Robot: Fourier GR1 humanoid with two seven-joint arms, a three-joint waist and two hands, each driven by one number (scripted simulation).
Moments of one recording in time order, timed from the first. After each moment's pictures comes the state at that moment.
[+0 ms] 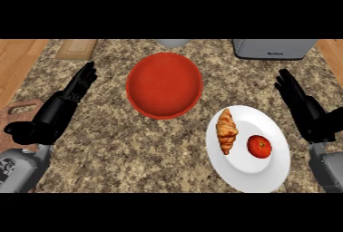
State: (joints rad) left arm -0.30 0.60 -0.36 -1.53 0.35 0.13 -0.11; right arm -0.24 -0.48 0.15 -1.35 -0.34 -0.04 -0.08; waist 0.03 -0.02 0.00
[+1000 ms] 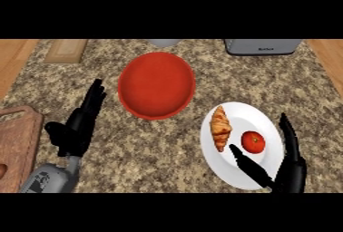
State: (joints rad) left arm -0.19 0.38 -0.35 -1.50 0.30 0.37 0.00; right arm 0.16 -0.18 0.31 -1.66 0.20 -0.86 -0.23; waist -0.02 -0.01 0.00
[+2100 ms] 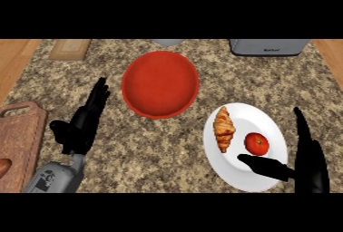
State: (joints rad) left arm -0.20 0.32 -0.31 -1.49 0.25 0.32 0.01; right arm 0.08 -0.26 0.26 -1.94 0.63 -0.40 0.84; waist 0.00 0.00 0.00
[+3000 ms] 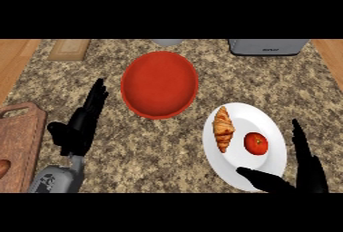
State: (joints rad) left arm -0.16 0.23 -0.21 -1.52 0.14 0.23 0.04; right arm 0.23 -0.17 0.21 -1.95 0.49 -0.38 0.56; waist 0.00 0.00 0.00
